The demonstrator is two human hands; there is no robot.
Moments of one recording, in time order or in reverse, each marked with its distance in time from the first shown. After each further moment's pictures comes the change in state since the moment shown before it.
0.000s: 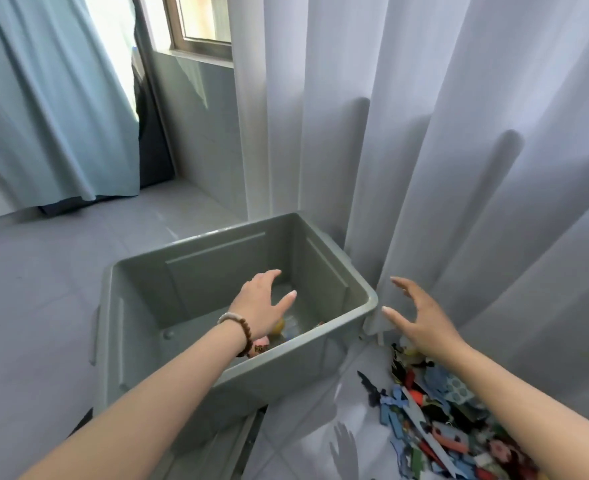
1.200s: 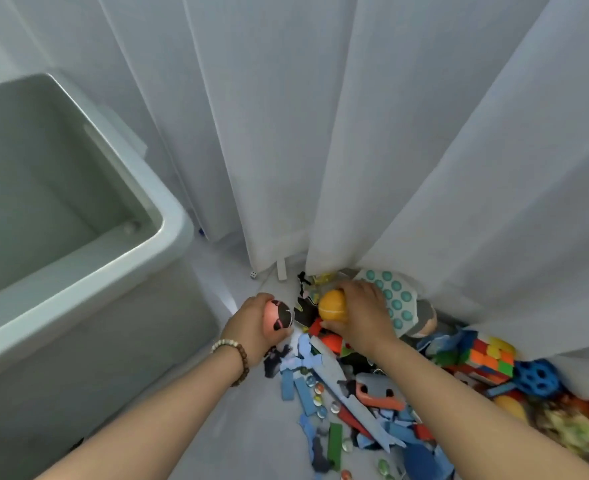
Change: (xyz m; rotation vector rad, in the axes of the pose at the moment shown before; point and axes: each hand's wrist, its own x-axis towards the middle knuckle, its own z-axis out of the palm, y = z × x) left_hand 0.106 0.013 0.380 0.040 -0.397 -0.050; right_hand 0.050 0.321 0.112 -0.290 -0.044 0.227
